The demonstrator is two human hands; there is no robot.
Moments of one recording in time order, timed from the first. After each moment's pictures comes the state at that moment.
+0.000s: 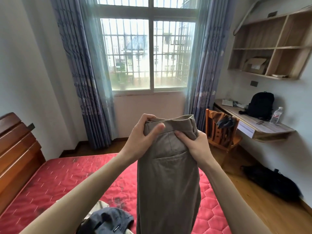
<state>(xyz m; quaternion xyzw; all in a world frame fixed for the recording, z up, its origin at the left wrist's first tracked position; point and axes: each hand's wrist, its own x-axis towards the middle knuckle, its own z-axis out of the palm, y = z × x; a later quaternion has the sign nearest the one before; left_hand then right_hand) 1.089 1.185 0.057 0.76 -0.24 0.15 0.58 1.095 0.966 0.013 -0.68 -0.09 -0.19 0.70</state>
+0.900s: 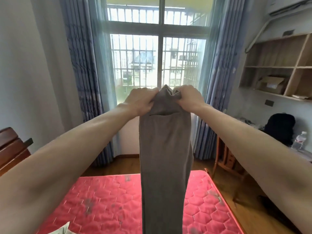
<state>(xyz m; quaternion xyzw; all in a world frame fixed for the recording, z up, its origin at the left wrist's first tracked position) 1.351 1.227 0.205 0.91 -0.26 0.33 0.01 1.351 1.009 0.214 -0.94 -0.13 -0.27 0.18</state>
